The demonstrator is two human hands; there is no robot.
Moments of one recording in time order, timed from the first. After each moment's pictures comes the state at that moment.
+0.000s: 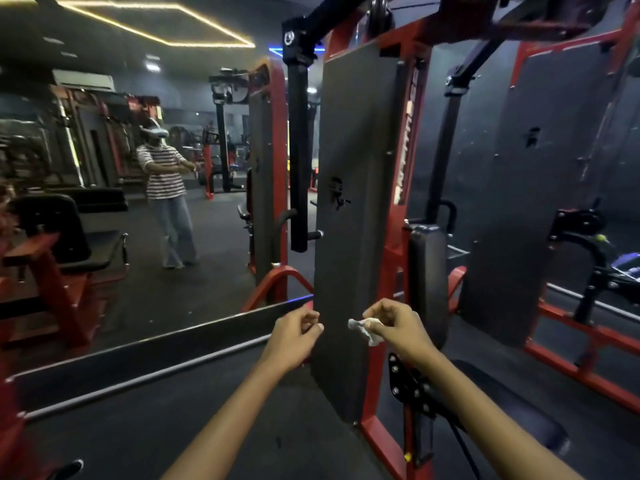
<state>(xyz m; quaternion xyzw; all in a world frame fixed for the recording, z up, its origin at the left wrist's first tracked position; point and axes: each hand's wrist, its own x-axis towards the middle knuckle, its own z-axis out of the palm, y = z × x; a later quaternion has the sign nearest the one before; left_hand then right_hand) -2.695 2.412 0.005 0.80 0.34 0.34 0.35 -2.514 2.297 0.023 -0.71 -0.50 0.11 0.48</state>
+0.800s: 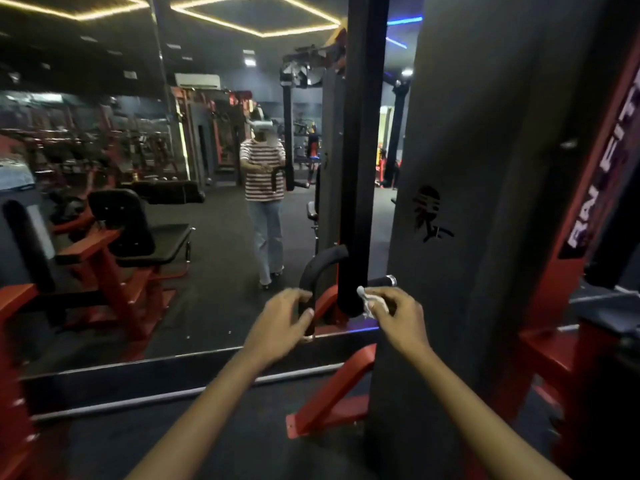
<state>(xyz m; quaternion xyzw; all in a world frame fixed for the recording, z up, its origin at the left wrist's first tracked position) -2.544 2.817 0.010 0.82 0.41 0.38 0.16 -2.326 2.767 0.007 -0.58 -0.58 0.08 0.56</state>
